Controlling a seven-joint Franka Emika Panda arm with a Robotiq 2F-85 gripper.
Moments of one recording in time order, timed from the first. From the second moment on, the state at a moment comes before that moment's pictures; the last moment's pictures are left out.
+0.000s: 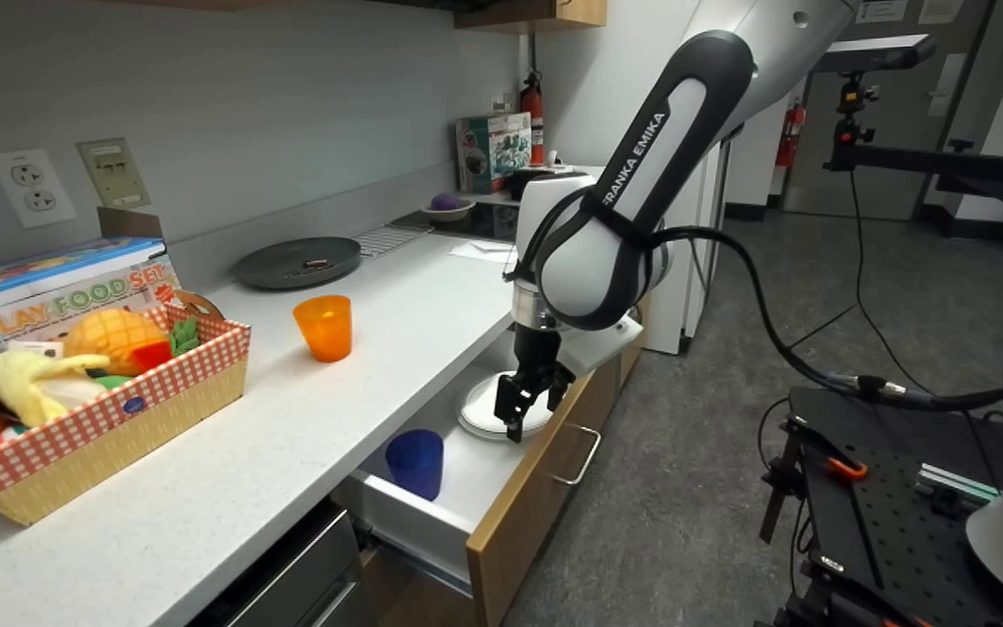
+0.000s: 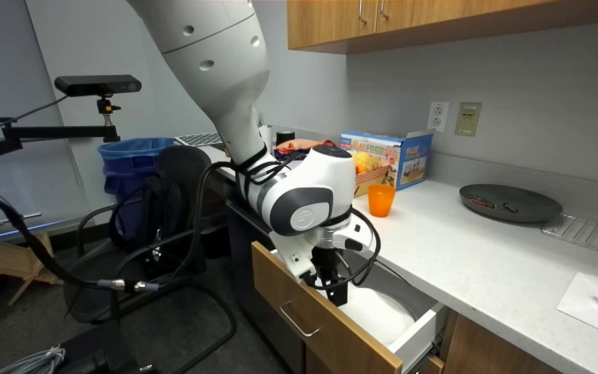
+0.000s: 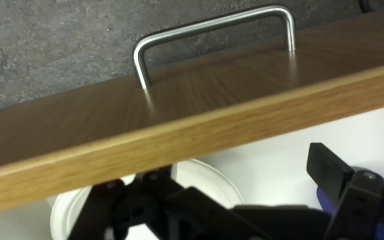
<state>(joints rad) -0.15 0.44 0.10 -2.26 0.15 2.76 0.13</state>
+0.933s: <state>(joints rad) -0.04 0.24 0.00 -2.49 0.13 2.41 0.22</state>
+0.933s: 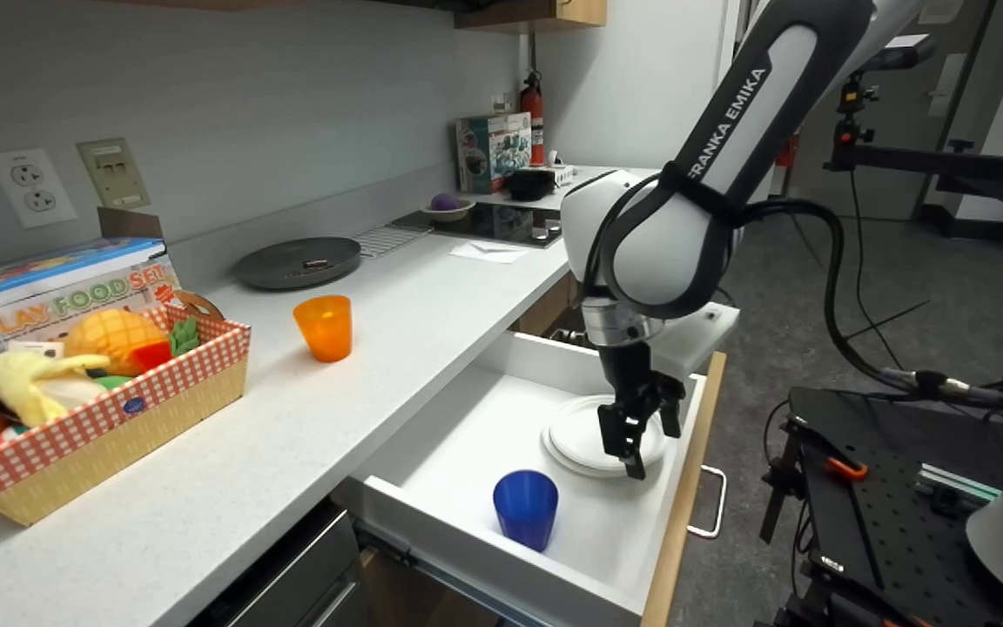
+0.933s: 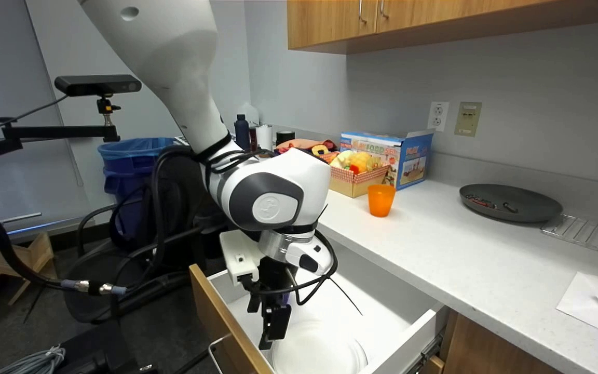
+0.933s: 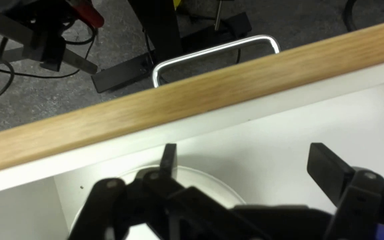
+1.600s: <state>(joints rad) 0.01 0.04 0.00 -2.50 -0.05 2.28 0.37</state>
